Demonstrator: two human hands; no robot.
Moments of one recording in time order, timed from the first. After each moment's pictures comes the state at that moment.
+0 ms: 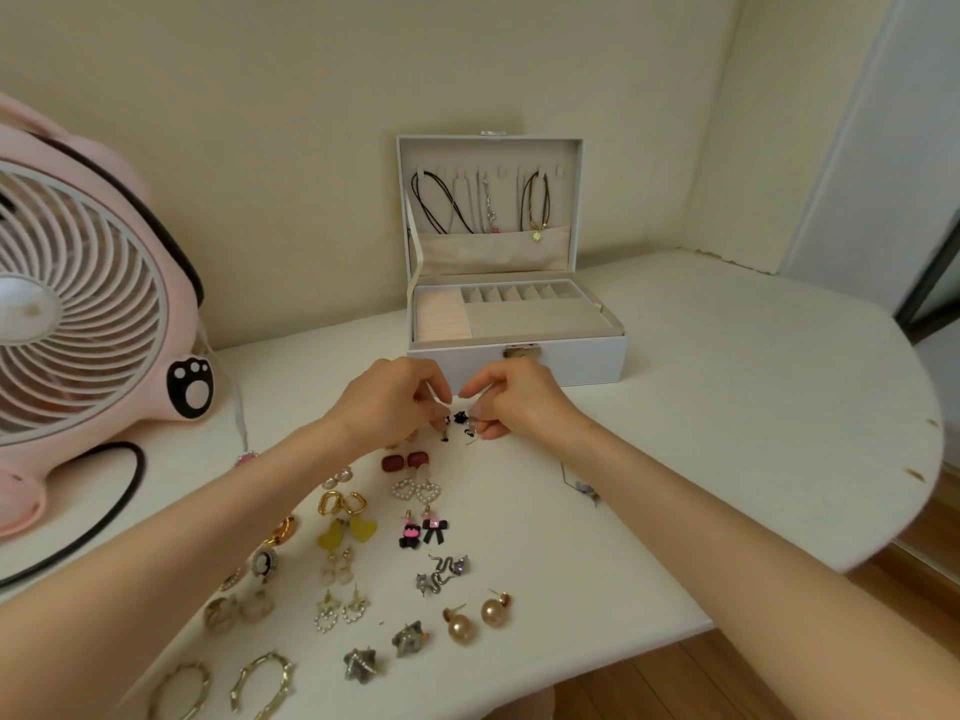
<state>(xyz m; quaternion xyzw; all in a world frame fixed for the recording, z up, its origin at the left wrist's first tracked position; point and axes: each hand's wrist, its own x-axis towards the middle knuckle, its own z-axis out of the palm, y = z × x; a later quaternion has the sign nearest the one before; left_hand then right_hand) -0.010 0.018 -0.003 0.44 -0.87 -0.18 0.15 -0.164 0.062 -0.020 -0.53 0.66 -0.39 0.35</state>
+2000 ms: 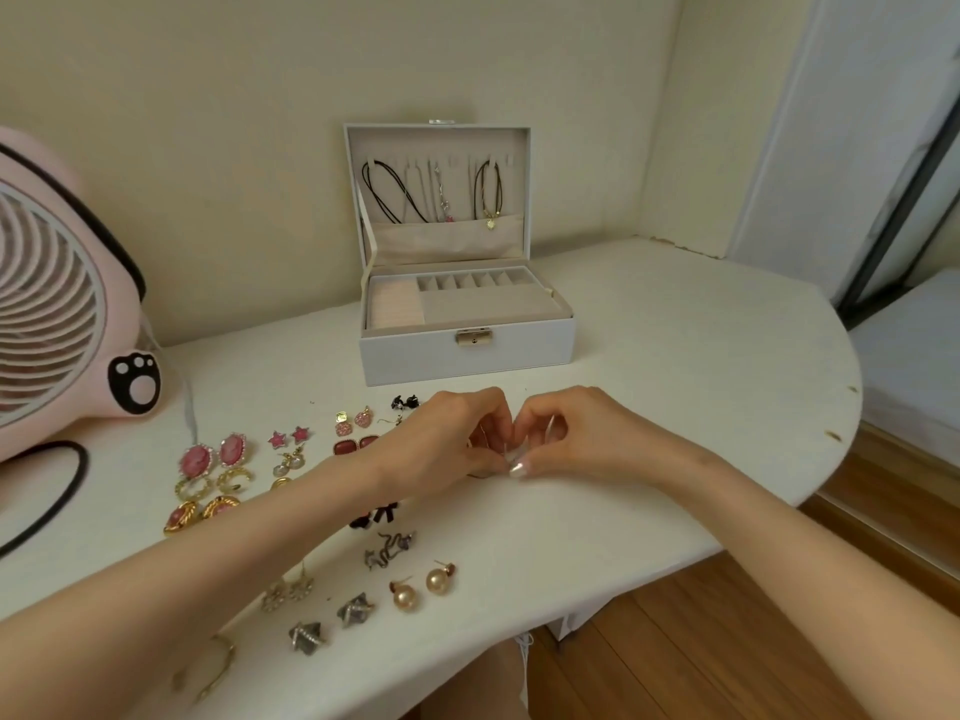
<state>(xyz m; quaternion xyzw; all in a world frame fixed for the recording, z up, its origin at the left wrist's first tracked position) -0.060 0.085 -0.015 0.26 -0.92 -0.27 0.14 -0.226 0.160 -0.012 -0.67 0.65 -0.26 0.25</state>
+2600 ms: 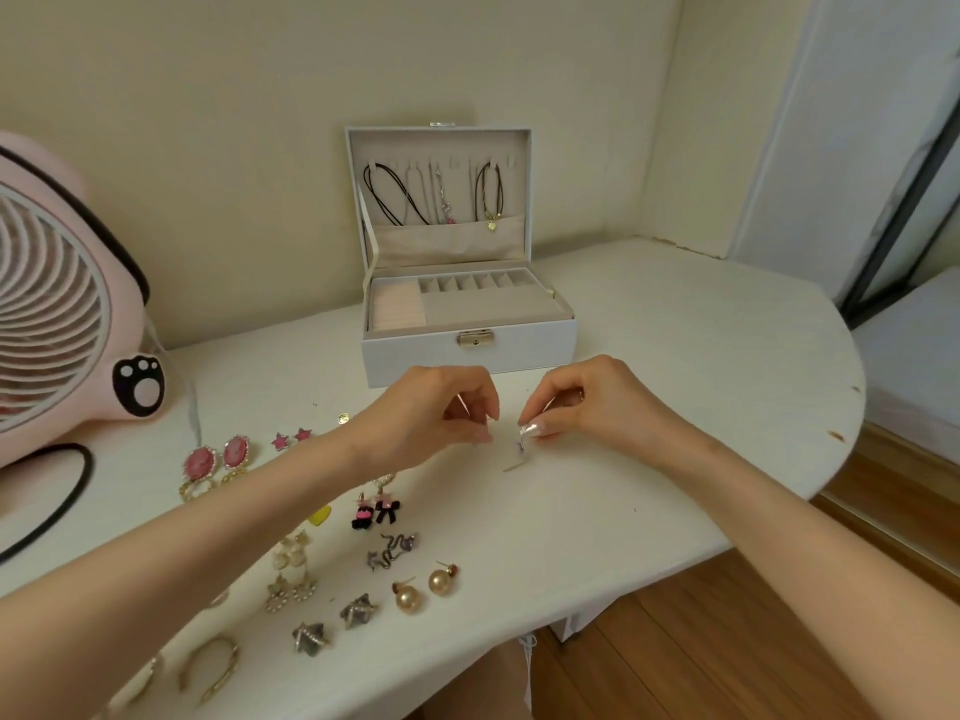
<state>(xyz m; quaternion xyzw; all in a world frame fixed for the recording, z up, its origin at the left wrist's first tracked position) -0.047 0.079 0.006 0.26 -0.92 -0.24 0.17 -0.232 0.157 -0.001 -0.62 0.64 -0.37 0.26</state>
